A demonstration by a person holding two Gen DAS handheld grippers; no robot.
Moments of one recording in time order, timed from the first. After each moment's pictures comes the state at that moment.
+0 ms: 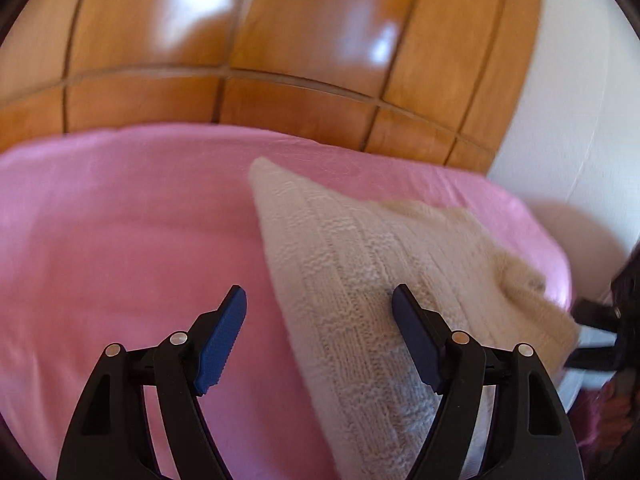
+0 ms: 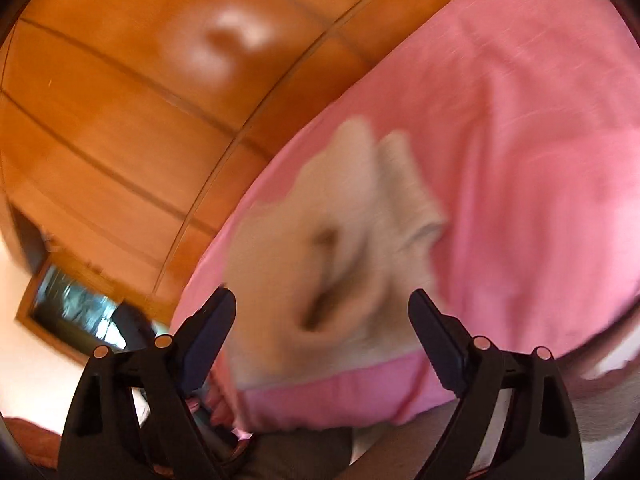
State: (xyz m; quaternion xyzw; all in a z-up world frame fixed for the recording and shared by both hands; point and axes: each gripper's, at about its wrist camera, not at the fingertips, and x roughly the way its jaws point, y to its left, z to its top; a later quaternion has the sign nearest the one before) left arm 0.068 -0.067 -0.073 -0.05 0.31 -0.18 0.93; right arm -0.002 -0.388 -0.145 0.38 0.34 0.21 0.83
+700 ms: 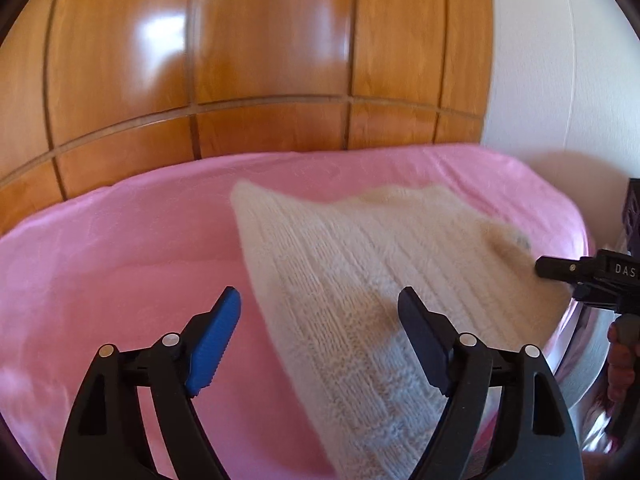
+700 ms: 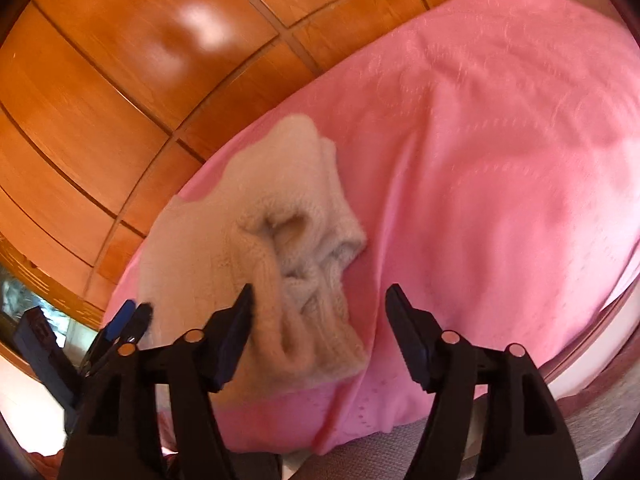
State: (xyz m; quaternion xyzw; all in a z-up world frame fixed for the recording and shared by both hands) left arm 0.039 -0.092 -0.056 0.03 0.28 -0.18 0.94; right arm 0.000 -0.410 -0.149 0.30 0.32 0.06 0.90
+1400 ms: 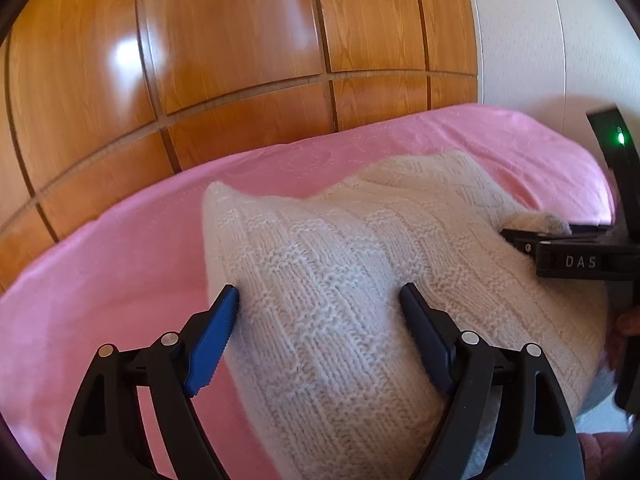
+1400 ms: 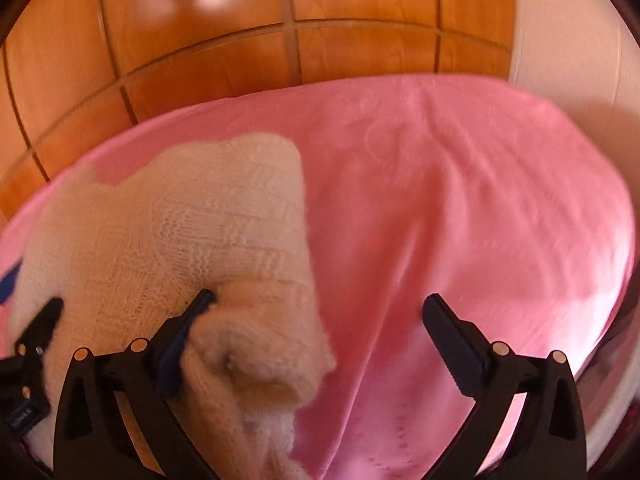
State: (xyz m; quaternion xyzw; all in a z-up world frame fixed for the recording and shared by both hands) left arm 0.080 -0.128 -0.088 0.13 0.29 -0.19 0.93; right arm 0.063 -0.379 -0.176 0.14 0.34 -0.04 0.93
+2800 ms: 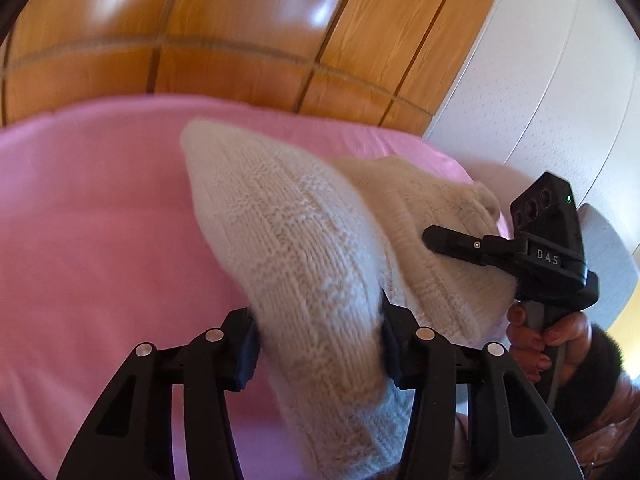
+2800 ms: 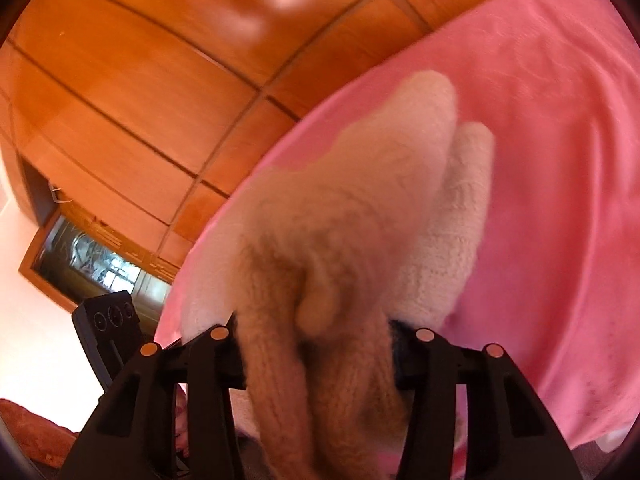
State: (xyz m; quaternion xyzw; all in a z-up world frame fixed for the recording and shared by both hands) left arm 0.058 -0.048 -0.057 -0.06 0.36 -0.31 0.88; right arm 0.056 -0.338 -0.136 0.31 0.33 0.28 0.84
